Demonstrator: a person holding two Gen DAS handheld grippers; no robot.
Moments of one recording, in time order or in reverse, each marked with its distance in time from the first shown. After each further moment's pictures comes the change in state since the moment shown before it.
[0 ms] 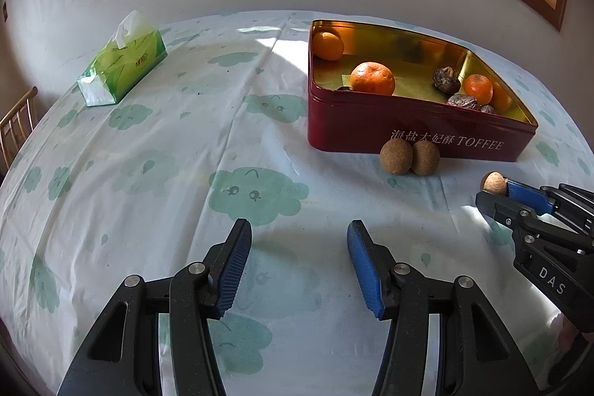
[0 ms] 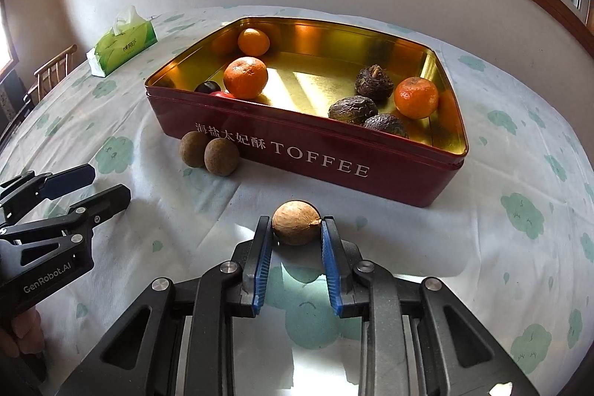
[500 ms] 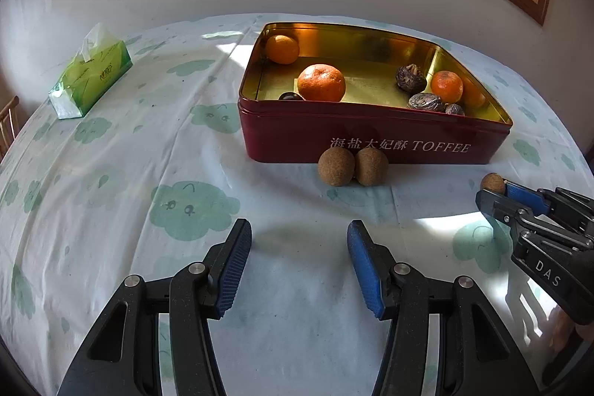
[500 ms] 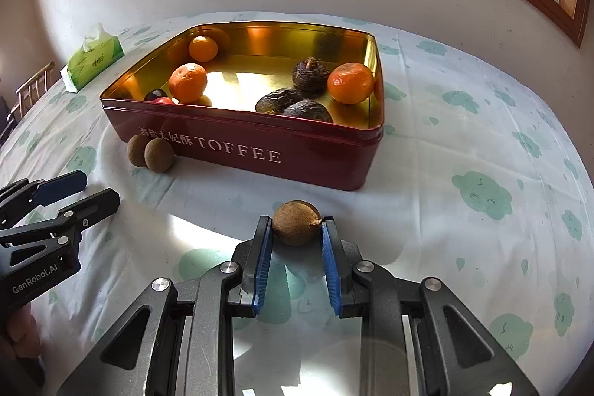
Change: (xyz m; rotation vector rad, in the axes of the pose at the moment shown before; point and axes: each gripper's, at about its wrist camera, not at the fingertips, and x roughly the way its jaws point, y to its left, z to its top) left arm 0.007 -0.036 0.008 0.030 0.000 -0.068; right arm -0.007 -0.045 -0.010 0.074 -0.010 -0.065
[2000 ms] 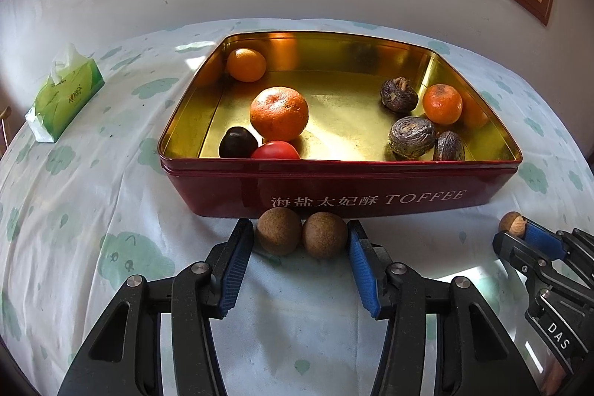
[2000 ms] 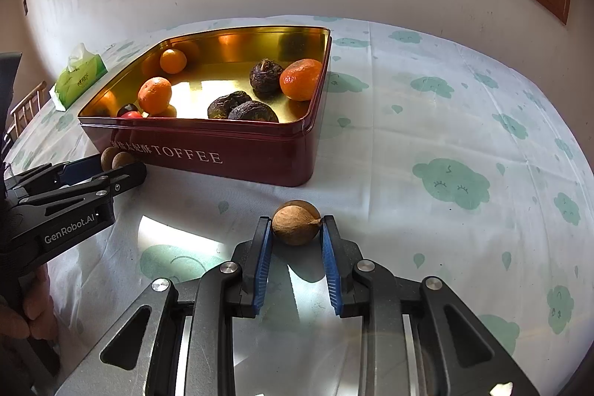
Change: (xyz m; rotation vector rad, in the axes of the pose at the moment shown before) left arm 0.032 -0.030 0.035 0.005 -0.007 0.006; right arm -0.002 -0.035 -0.003 0.064 -0.009 0.002
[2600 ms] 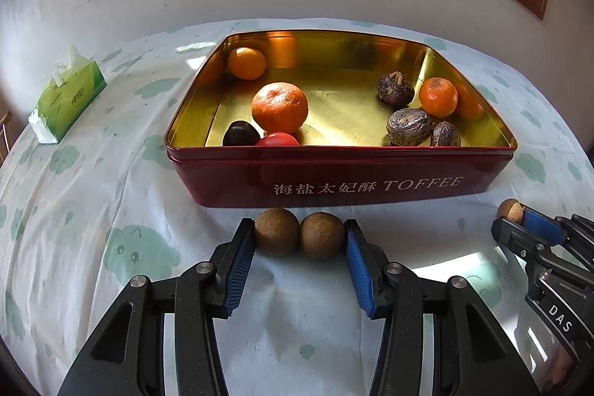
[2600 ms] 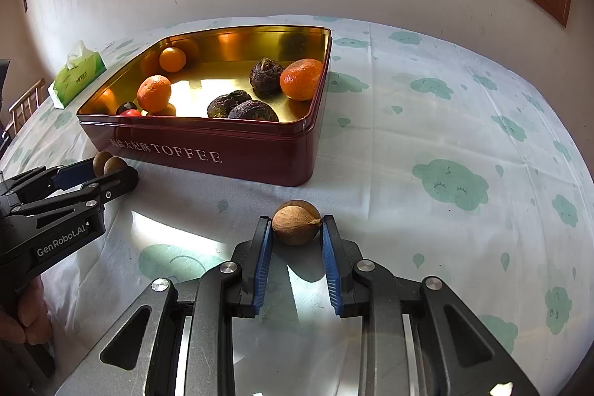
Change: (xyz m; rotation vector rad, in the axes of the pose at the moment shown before) left arm -0.007 -0.001 -0.007 0.022 -0.003 0.007; right arm 0.001 0.001 0.000 -0.002 0.001 -0.003
